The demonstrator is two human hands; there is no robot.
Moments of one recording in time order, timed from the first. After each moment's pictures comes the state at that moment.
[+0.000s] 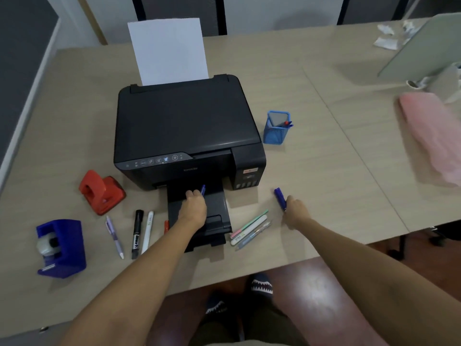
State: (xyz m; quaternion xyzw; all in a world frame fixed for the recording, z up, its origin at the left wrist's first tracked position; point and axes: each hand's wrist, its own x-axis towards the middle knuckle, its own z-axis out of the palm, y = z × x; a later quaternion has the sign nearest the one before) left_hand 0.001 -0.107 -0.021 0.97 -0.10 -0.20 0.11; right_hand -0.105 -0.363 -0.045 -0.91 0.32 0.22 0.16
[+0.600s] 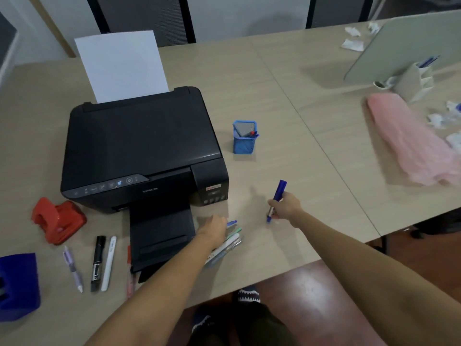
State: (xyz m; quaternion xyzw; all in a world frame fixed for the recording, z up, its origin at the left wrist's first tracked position) left_hand -0.036 -0.230 -0.039 0.90 -0.29 -0.31 0.01; right_hand -0.094 -0.444 -0.028 -0.74 0.46 0.09 0.49
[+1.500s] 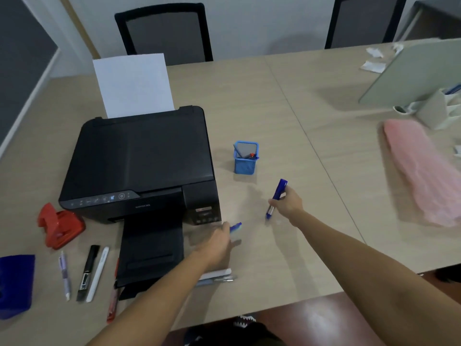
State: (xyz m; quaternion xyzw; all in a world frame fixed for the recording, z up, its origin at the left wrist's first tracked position) left_hand -0.041 -0.274 -0.030 0.91 -0.26 -0.29 0.12; right_hand -0.045 -0.505 -0.008 -0.78 0.40 0.06 0.47
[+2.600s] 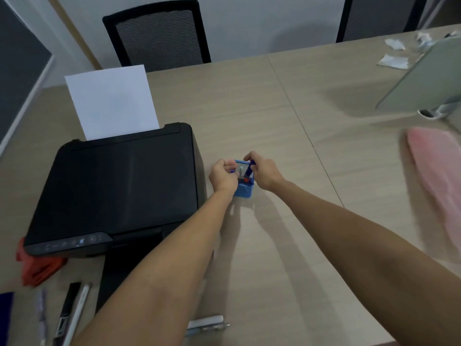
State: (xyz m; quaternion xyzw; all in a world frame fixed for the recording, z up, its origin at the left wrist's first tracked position) left_hand 0.140 -0.430 0.038 0.81 0.11 -0.11 0.56; right_hand 0.119 -0.548 0.031 -0.91 0.13 0.04 0.39
